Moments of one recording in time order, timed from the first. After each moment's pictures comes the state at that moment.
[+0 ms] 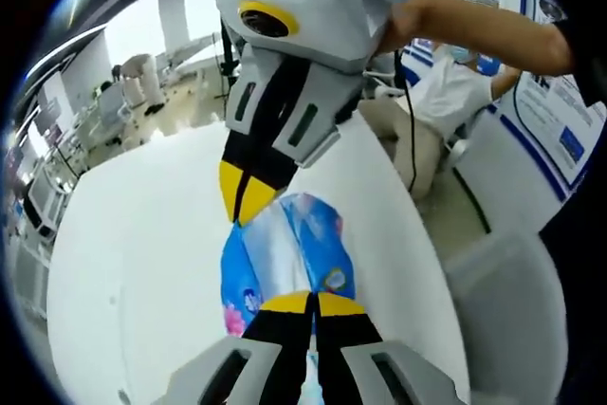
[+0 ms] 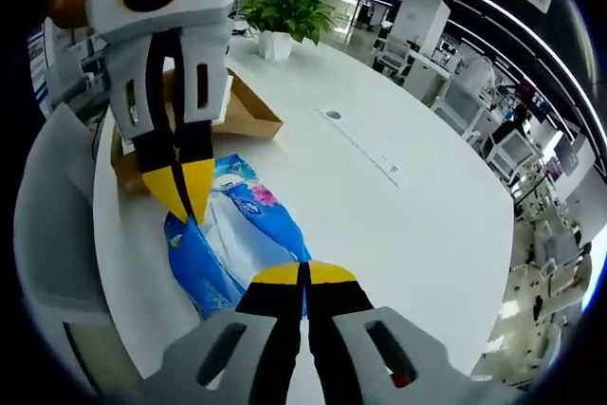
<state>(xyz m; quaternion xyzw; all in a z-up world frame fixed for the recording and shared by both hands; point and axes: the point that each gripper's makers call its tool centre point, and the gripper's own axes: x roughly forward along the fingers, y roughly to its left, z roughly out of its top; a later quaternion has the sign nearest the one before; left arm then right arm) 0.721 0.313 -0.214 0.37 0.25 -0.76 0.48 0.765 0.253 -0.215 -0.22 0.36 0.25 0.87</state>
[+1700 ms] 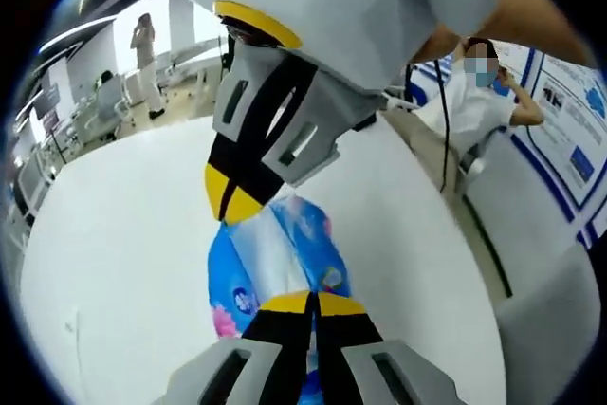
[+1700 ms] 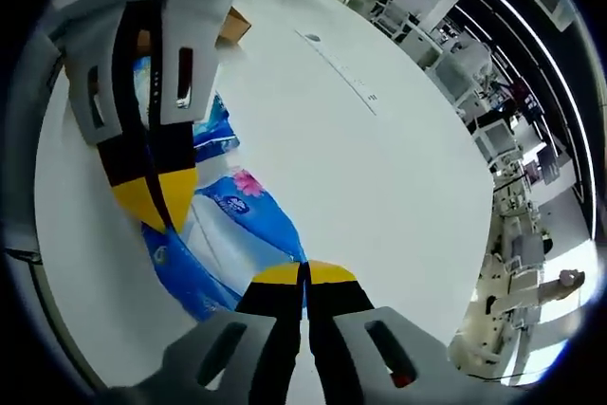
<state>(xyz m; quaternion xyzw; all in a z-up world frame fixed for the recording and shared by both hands) 0.714 0.229 -0.298 0.32 0.26 -0.77 0.49 0.768 0.170 -0.295 -0.32 0.42 0.19 0.83</state>
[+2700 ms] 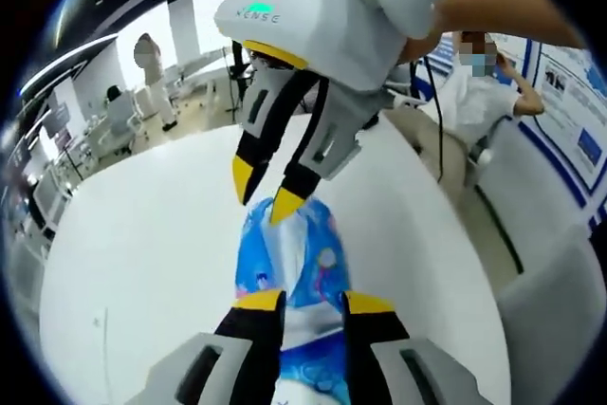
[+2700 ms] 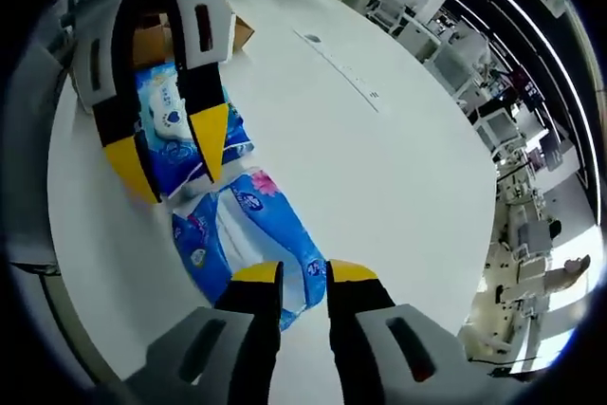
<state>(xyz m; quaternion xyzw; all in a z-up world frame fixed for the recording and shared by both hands) 0.723 0.260 -0.266 0.34 0.22 -0.76 0.52 0.750 0.177 -0.283 -0.29 0.43 0.19 0.83</state>
